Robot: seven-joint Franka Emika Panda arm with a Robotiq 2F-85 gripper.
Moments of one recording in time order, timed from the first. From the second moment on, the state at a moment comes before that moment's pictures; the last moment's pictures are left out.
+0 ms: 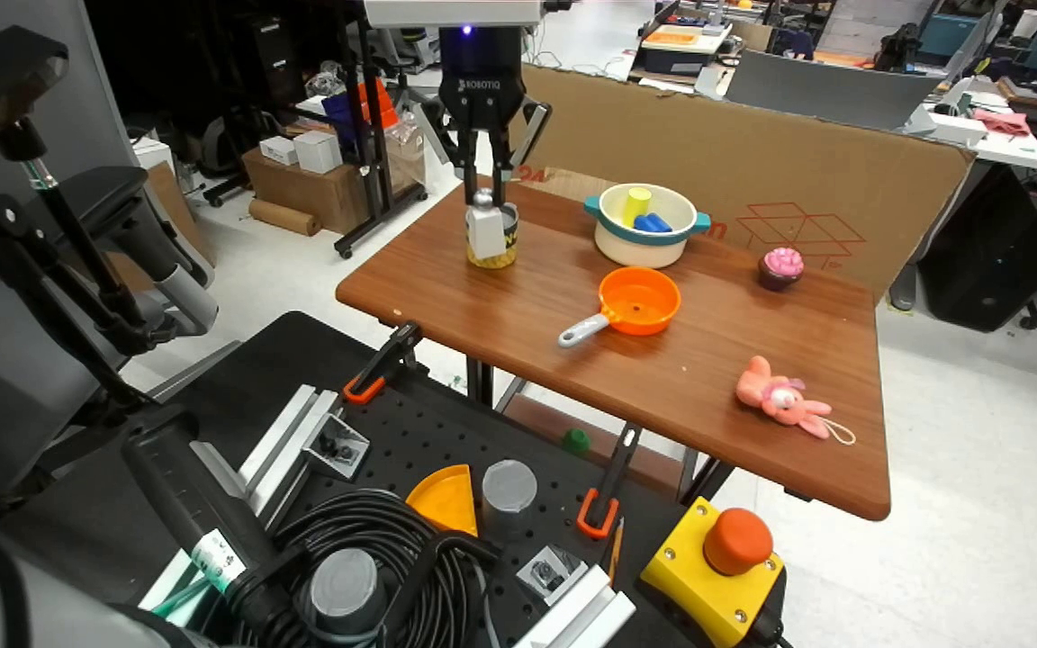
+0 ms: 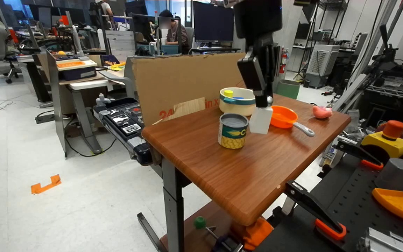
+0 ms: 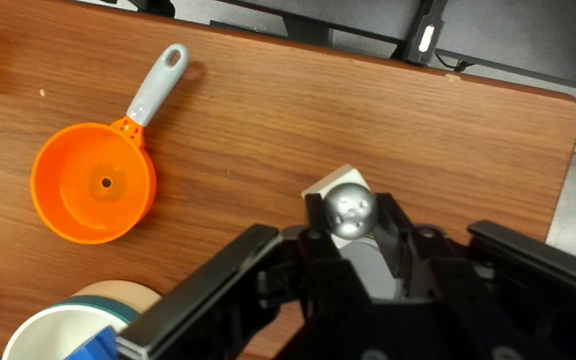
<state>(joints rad) 0.16 0.18 0.14 -2.23 -0.18 2.16 0.11</state>
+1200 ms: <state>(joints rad) 0.16 0.18 0.13 -2.23 -0.17 2.20 0.11</state>
